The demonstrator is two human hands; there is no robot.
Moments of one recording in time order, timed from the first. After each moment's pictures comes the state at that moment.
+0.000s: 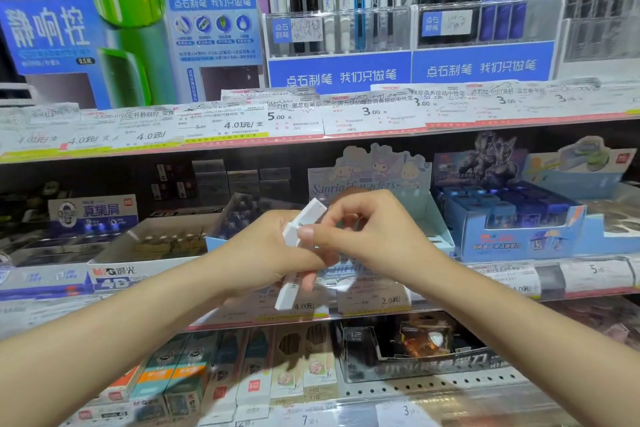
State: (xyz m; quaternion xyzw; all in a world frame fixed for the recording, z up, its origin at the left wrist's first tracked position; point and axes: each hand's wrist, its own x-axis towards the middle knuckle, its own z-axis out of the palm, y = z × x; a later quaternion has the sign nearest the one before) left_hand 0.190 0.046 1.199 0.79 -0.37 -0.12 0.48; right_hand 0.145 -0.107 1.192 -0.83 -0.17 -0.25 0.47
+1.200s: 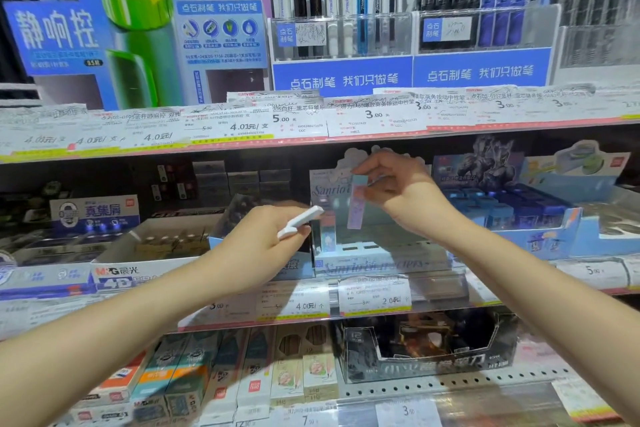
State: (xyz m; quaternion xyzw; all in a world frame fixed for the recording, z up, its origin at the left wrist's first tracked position) left_hand 0.212 0.057 1.189 0.84 -0.43 0.10 0.33; right_hand 0.181 -0.154 1.210 -0.84 -0.09 -0.30 0.45
